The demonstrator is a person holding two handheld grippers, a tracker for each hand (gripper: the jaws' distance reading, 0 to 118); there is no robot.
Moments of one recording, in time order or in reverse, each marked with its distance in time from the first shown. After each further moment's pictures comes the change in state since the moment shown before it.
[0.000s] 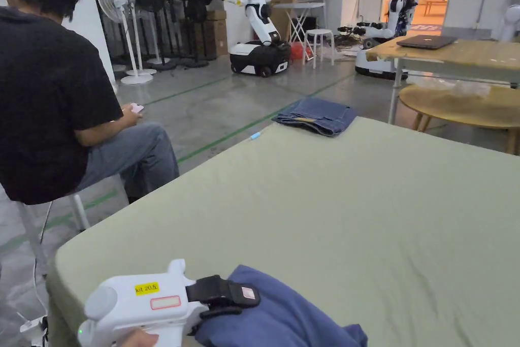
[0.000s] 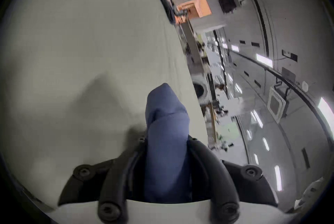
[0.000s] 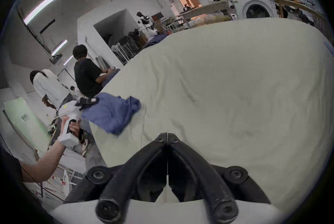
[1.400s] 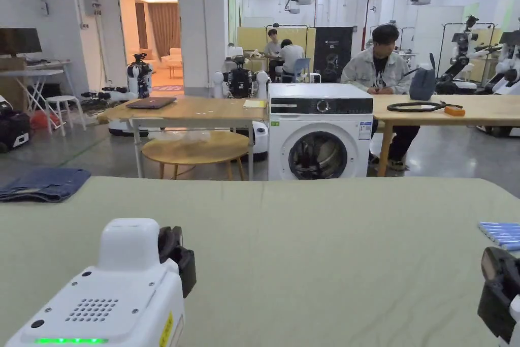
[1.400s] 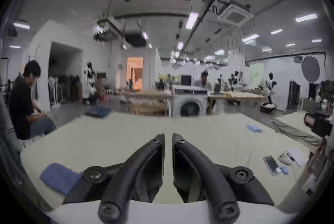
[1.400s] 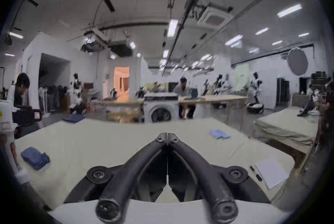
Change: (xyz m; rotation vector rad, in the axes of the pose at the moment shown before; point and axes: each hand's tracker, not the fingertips) left arm 0.345 -0.380 -0.060 0.514 0.064 -1.173; right arm 0.003 -0.025 0.316 0.901 -0.835 0.190
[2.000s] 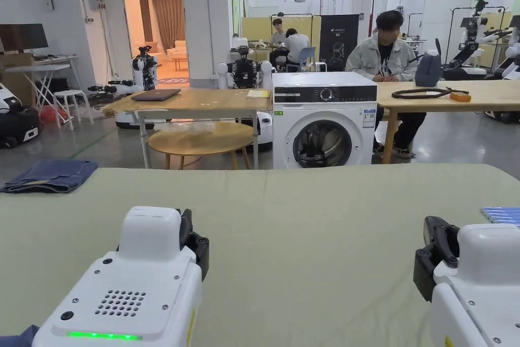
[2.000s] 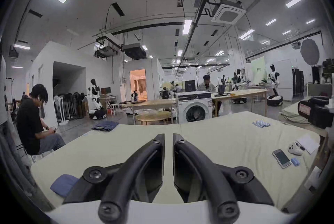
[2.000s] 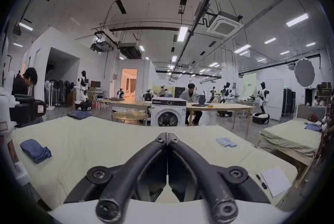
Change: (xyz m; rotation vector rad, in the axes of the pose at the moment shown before) left arm 0.024 -0.009 0.008 0.016 0.022 -0.115; right arm -0.037 -0.011 -0.014 -0.011 0.091 0.078
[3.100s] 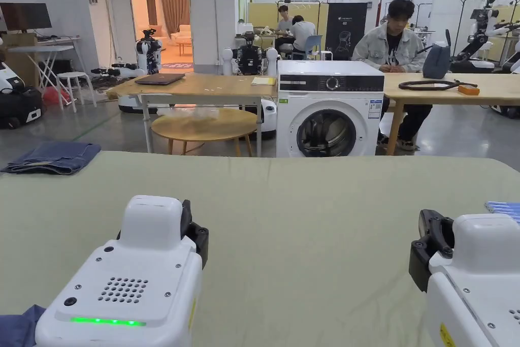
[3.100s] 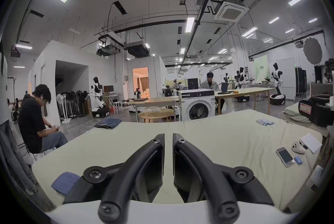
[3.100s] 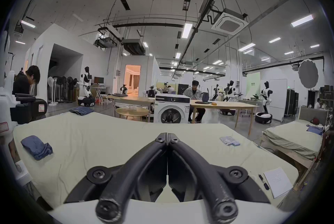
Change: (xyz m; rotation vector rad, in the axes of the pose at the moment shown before) left arm -0.007 -0.007 -0.007 -0.018 0.025 0.002; right arm -0.008 -0.001 -0.011 -0.032 0.030 0.018
